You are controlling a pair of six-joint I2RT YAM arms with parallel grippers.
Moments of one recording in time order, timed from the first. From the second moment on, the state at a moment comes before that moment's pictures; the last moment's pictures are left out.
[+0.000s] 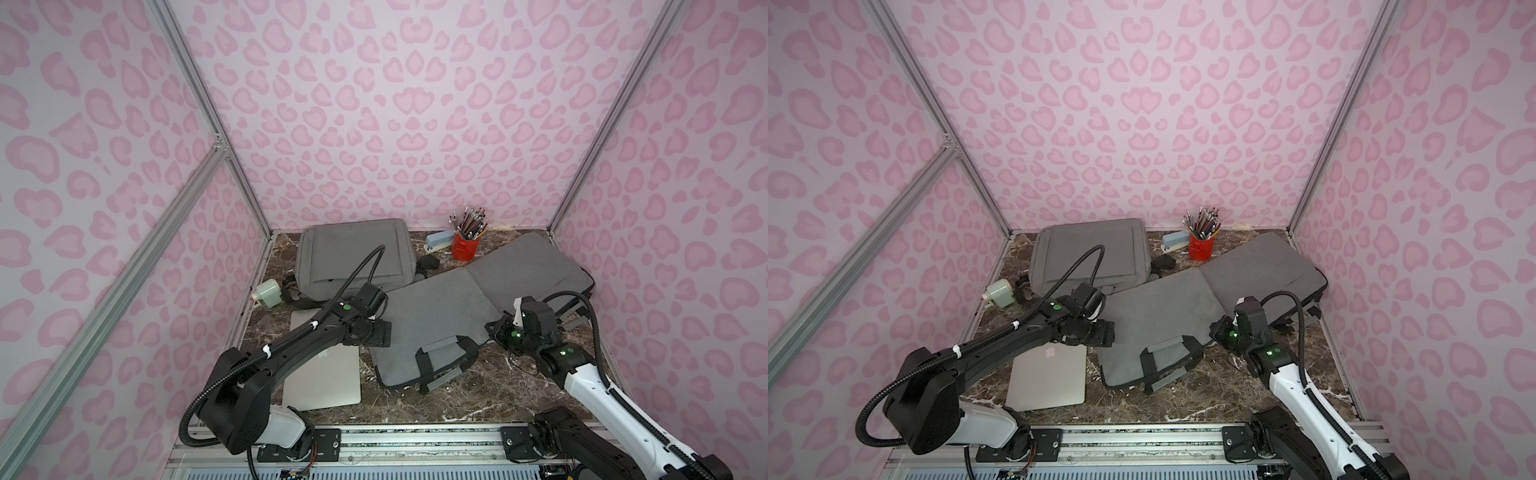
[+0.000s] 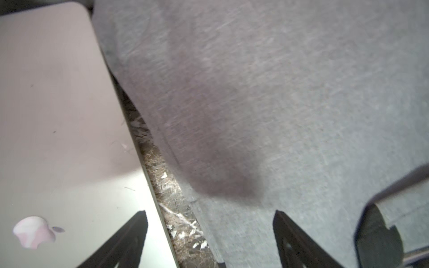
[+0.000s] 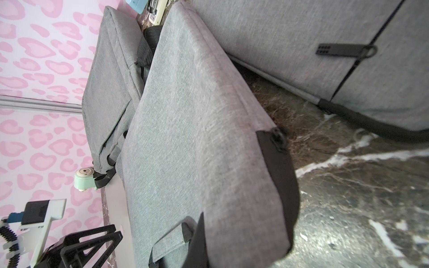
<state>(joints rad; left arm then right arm) -0.61 1.42 0.93 -0.74 0.00 -0.56 0.29 0.88 0.52 -0.38 -0.19 0.93</state>
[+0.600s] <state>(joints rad) -0.55 1.50 0.73 -0.35 0.19 -0.77 0.27 0.88 0.45 -0.35 -0.20 0.93</state>
